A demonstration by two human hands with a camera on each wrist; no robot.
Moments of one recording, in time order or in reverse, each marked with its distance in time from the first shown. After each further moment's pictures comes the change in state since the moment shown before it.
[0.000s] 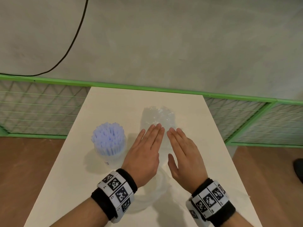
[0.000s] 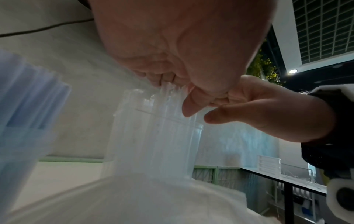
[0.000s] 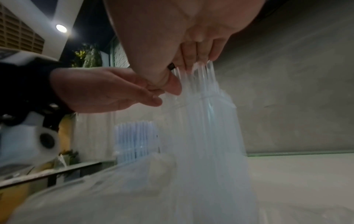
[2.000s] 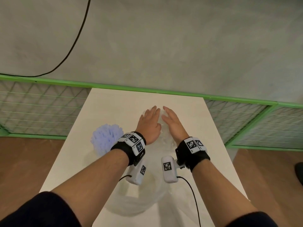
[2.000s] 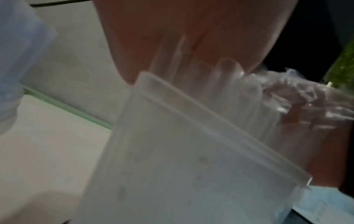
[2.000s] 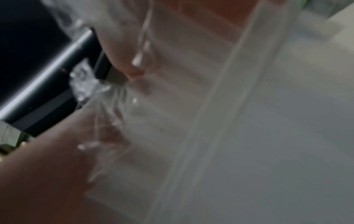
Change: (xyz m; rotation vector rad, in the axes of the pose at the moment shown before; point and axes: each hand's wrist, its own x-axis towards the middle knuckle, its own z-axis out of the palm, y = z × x) left_hand 0.103 -0.030 -0.003 -0.454 -0.223 -0.288; right_hand 0.116 0.030 0.032 0.994 -0.223 0.701
